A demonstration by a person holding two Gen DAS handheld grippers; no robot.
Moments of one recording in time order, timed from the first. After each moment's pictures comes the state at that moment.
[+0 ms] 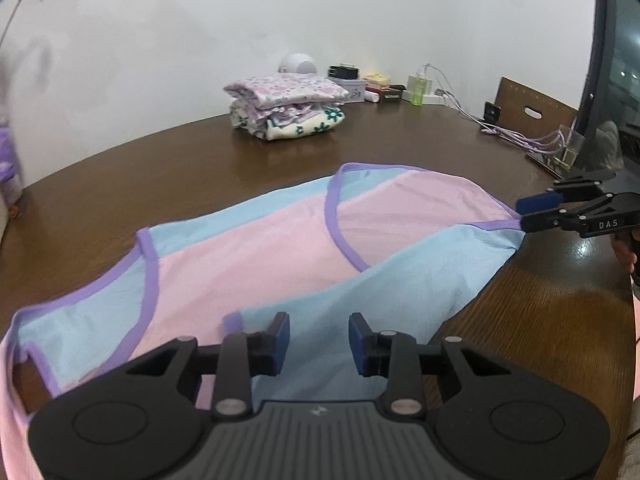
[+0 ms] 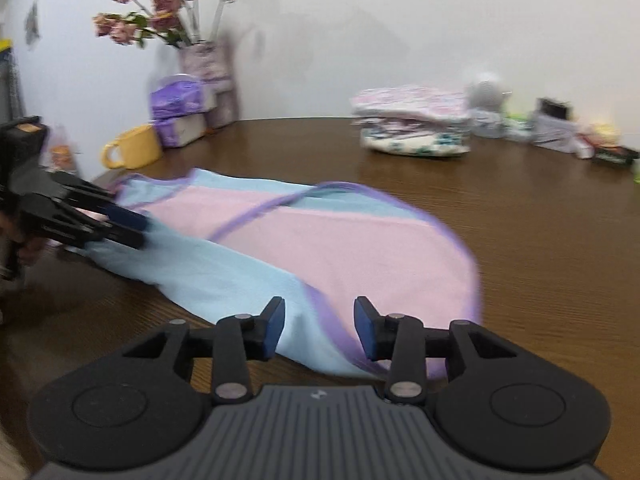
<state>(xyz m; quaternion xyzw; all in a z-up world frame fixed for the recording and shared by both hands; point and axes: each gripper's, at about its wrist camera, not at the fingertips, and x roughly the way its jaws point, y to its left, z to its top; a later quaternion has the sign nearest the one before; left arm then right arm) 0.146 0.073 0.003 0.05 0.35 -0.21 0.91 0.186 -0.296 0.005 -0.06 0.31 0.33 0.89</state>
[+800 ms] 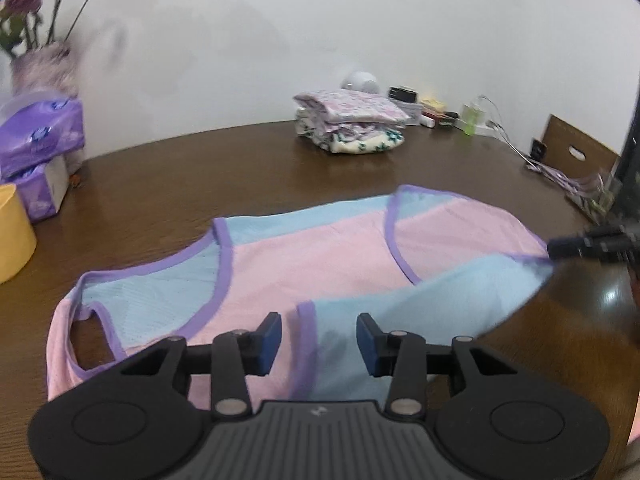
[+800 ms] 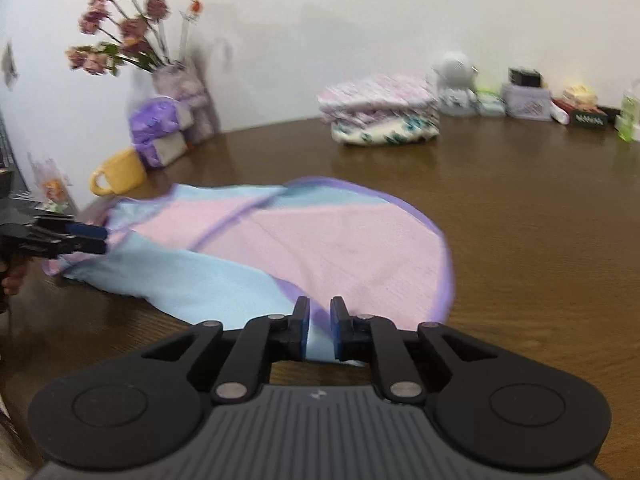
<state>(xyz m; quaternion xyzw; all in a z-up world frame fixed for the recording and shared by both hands) 0.138 0.108 0.020 0.00 0.35 -0.13 0.93 0.193 -0.308 0.001 0.00 0.32 0.34 0.88</state>
